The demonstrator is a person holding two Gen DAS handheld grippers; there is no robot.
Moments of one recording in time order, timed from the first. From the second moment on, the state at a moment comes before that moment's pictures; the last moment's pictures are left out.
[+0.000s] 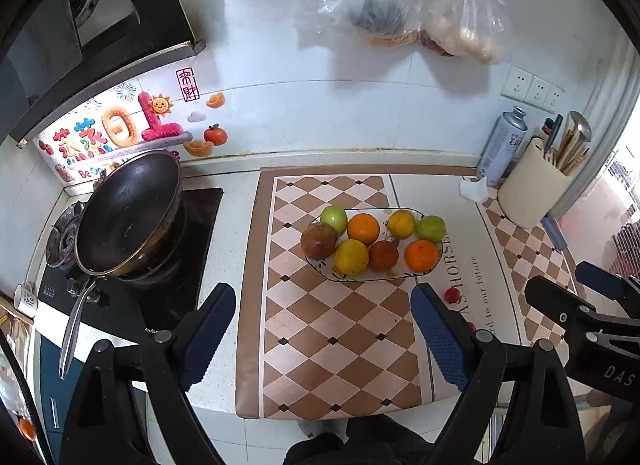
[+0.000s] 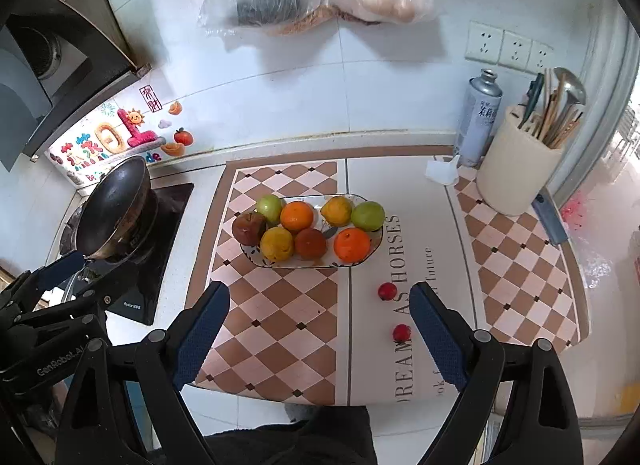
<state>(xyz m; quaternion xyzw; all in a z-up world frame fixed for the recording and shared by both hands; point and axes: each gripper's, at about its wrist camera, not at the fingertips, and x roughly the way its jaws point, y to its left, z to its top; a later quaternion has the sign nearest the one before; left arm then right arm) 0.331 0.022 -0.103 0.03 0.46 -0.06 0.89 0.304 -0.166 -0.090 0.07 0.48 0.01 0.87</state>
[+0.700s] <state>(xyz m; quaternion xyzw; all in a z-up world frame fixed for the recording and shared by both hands) 0.335 0.009 -0.140 0.02 0.49 -0.03 0.87 0.306 -0.239 -0.162 0.18 0.52 0.02 0.84</state>
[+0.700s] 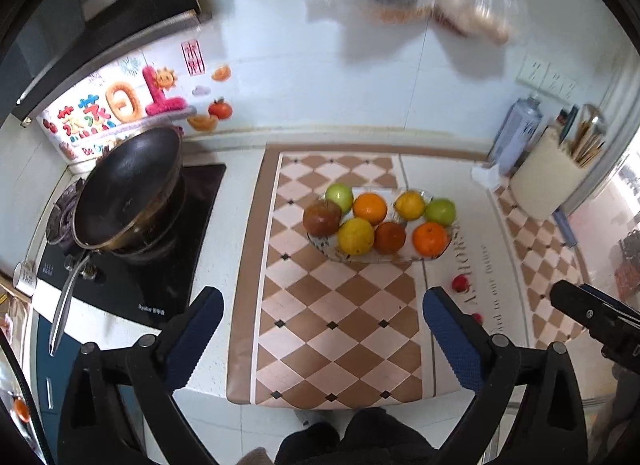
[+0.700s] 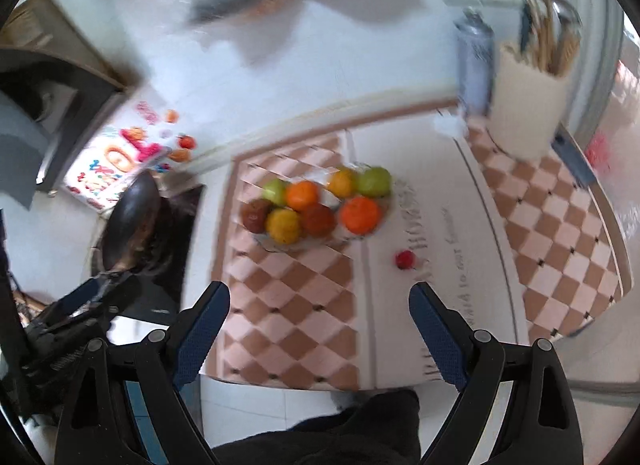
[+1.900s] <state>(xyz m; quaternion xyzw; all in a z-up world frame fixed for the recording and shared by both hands) 0.465 -0.217 -0.374 0.09 0.71 -0.14 0.69 0.355 -0.373 -0.385 0.22 0.64 0.02 0.74</state>
